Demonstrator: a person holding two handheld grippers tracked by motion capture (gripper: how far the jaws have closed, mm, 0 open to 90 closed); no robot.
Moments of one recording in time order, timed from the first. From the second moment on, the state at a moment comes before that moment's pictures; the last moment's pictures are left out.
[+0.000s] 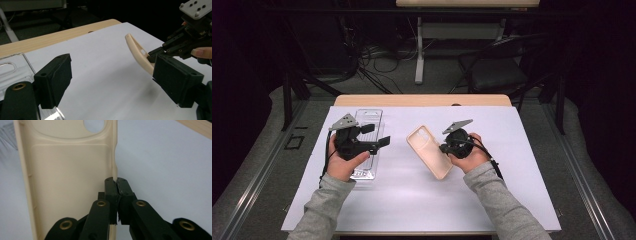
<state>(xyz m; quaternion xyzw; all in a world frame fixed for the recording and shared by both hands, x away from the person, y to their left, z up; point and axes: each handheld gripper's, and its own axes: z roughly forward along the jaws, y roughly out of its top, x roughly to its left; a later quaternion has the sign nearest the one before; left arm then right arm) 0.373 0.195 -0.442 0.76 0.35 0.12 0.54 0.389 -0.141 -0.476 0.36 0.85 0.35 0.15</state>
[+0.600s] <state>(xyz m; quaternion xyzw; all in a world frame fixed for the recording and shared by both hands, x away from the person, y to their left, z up) 0.351 0.177 -0.444 0.75 0.33 0.09 0.57 0.359 -0.138 -0.463 0.38 0.77 0.46 0.23</state>
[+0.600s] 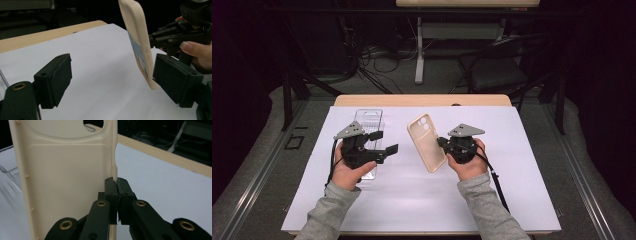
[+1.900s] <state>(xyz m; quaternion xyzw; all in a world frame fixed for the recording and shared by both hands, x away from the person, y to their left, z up) 0.334 0.137 -0.465 0.73 0.35 0.07 0.59 0.353 -0.120 -0.475 0.39 0.71 0.53 0.24</state>
